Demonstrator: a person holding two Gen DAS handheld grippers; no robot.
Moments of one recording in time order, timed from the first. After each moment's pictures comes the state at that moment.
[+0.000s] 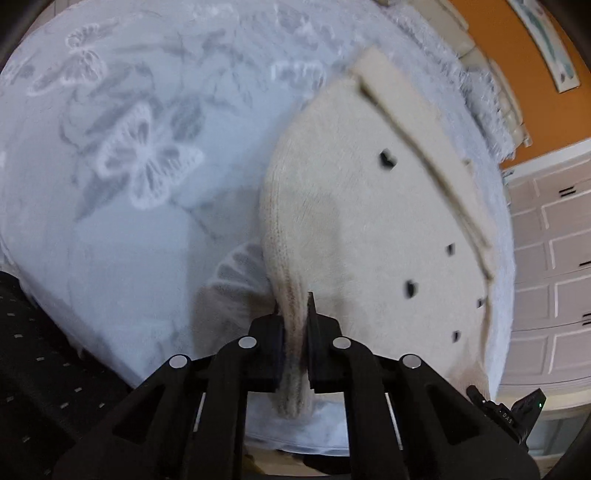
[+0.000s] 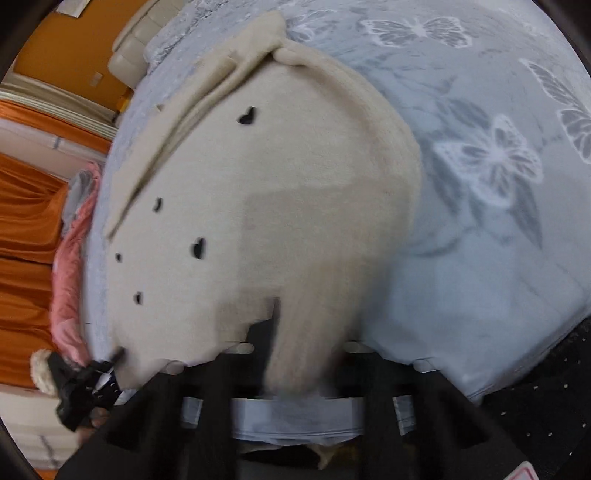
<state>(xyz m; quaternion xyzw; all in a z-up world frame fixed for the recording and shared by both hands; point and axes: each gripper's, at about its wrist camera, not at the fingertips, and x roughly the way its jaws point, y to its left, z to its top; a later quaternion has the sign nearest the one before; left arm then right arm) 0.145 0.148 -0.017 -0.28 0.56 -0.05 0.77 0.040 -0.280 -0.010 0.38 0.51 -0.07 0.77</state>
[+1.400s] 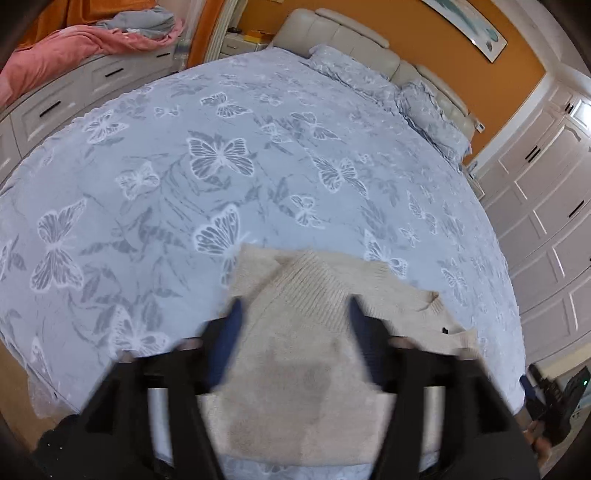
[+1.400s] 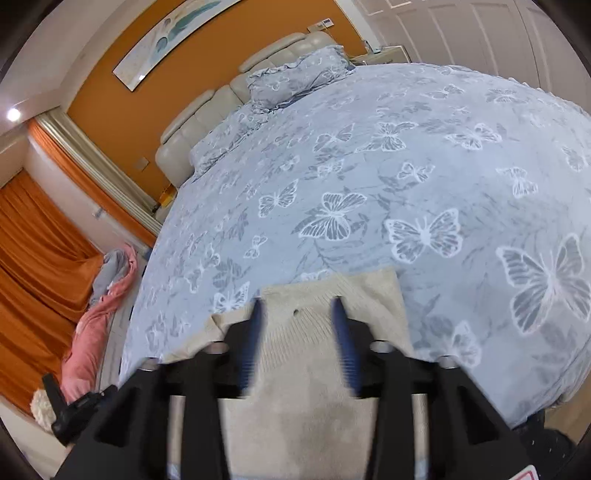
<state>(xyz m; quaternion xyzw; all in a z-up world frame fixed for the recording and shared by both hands) 0.185 0.132 0.084 -0.18 0.45 -0.09 0.87 0.039 -0.316 0.107 0.30 0.34 -0.11 0.88</state>
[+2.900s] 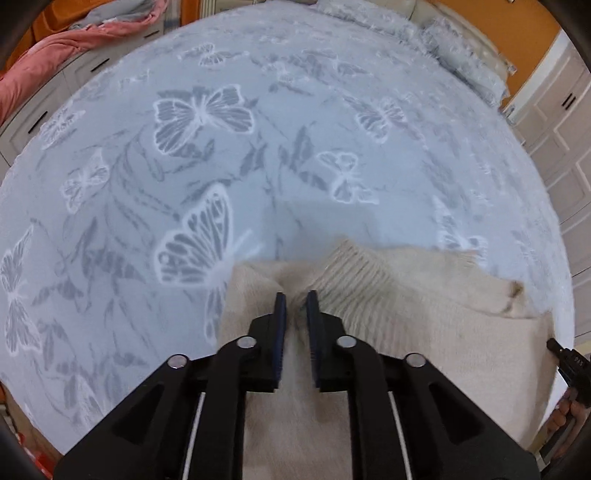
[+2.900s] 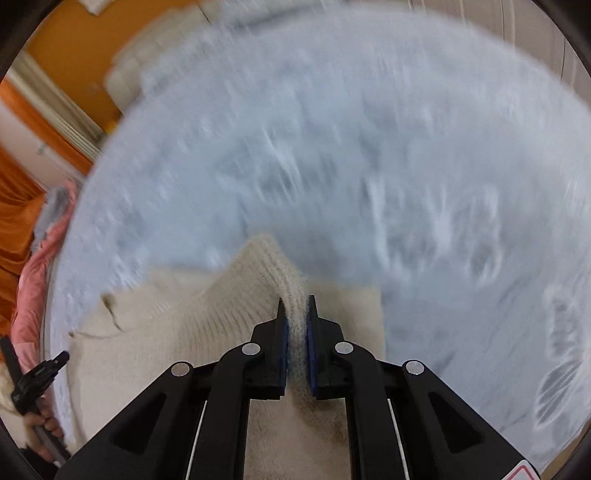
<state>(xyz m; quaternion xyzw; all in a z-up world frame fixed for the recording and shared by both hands) 0.279 0.093 0.002 -0.10 0.53 -0.07 0.84 0.158 -0.374 0.008 0.28 0.48 -0.14 0.82</state>
